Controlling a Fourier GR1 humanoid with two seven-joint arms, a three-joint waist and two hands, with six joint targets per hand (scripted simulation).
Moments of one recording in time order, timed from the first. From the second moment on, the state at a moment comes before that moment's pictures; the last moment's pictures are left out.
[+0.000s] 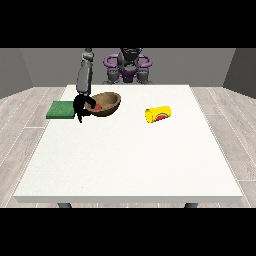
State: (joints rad) left arm -0.81 0.62 0.49 -1.36 0.38 -0.40 0.28; right arm -0.43 -0.25 -0.40 -0.66 -0.26 -0.07 -0.56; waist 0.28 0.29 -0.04
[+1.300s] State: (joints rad) left arm -0.61 0.71 0.59 -1.12 0.34 -0.46 0.07; right arm -0.50 -0.75 -0.33 -0.71 -0.20 0.03 0.06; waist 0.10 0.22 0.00
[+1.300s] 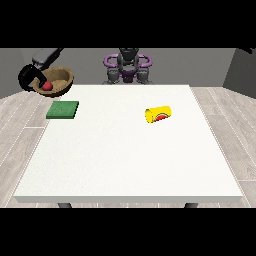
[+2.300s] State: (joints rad) left arm -0.56 0.78 0.59 -1.01 0.34 -0.48 -0.04; right arm -0.56 -0.62 -0.37 -0.62 -0.22 -0.03 0.06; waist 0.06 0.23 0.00
